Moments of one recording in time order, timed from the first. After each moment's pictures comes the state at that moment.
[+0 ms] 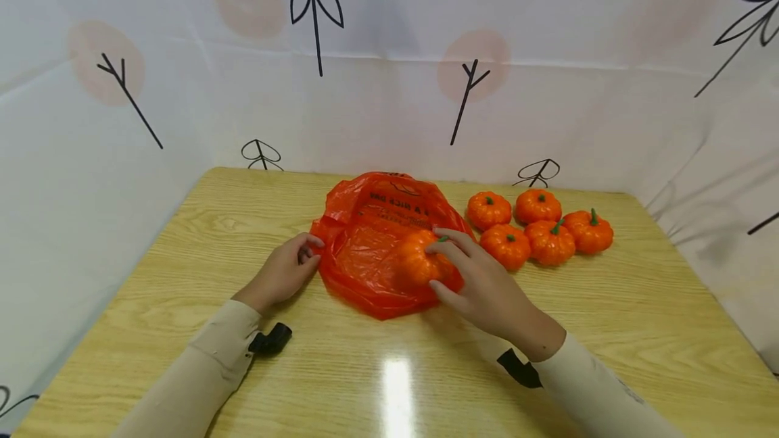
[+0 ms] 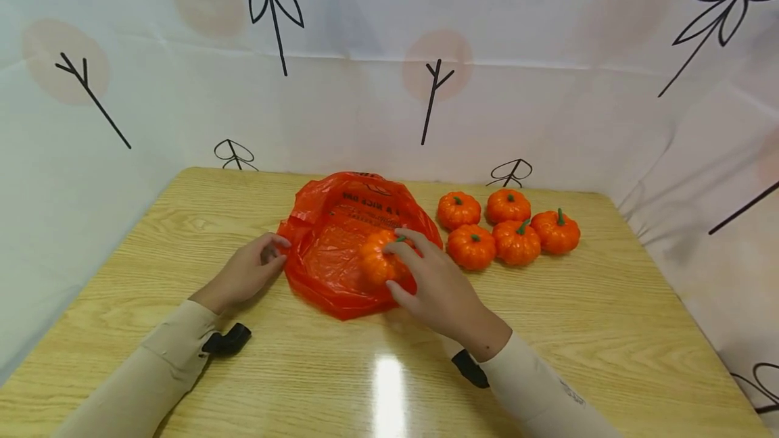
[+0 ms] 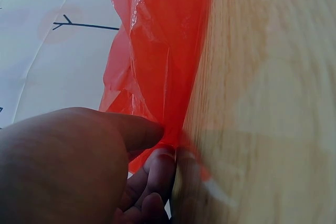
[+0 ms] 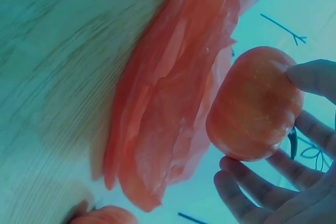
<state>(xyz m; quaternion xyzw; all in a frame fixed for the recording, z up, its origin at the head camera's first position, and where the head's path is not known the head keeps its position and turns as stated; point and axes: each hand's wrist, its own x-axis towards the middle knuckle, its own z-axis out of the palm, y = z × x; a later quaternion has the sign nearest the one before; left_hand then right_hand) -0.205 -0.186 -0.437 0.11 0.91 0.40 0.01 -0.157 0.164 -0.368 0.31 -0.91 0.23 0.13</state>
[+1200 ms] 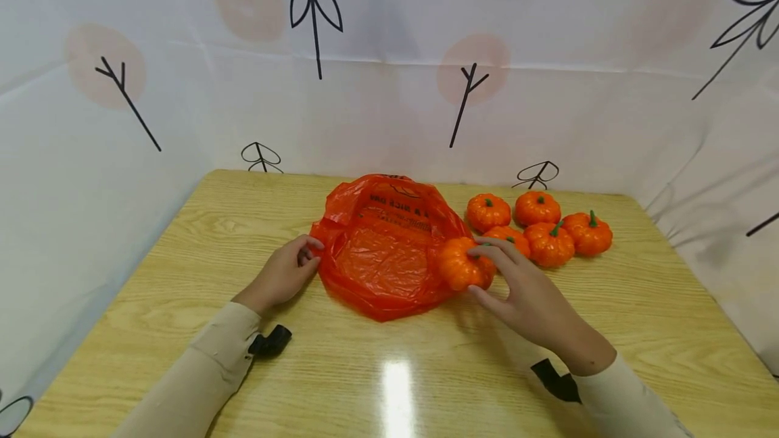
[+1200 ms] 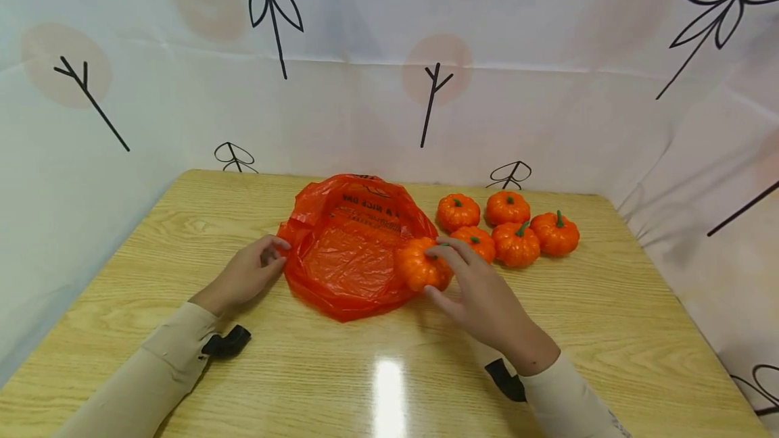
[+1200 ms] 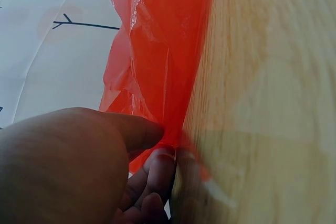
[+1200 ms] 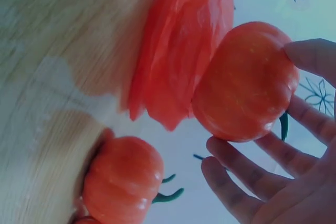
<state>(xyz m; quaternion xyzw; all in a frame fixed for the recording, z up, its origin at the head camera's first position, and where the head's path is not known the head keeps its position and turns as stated) -0.206 -0.186 -0.436 0.10 0.91 0.39 0.01 -0.148 0.215 -0.371 0.27 -0.93 0.23 0.13</state>
